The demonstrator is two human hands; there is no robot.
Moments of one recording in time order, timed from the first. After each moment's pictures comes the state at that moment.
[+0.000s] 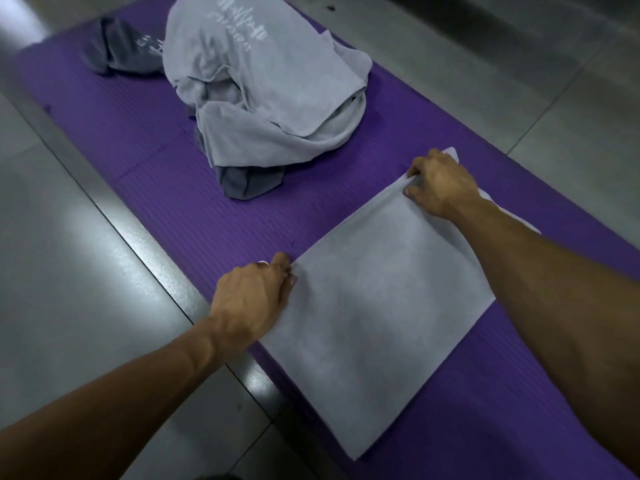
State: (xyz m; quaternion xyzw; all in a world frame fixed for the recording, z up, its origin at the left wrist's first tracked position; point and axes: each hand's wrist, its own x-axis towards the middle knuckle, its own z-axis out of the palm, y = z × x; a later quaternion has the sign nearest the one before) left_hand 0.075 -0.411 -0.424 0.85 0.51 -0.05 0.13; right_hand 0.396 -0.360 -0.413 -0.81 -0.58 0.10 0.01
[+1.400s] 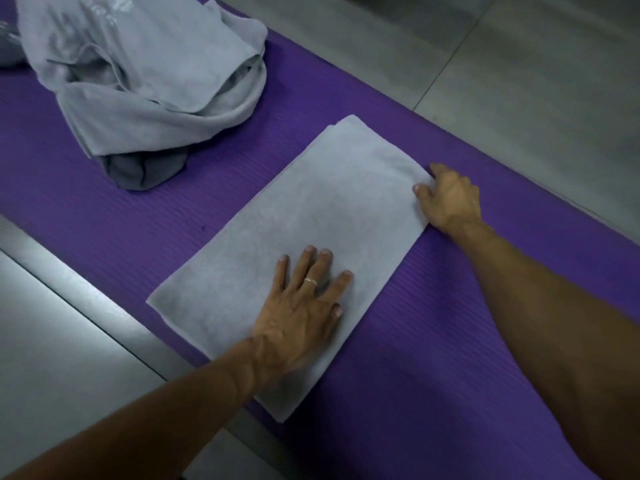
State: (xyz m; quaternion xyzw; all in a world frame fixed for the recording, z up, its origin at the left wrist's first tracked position) left_hand 0.183 -0.509 -0.459 0.96 0.26 -0.08 0.10; right_hand 0.488 -0.503 -0.444 -0.91 -0.39 0.13 0.10
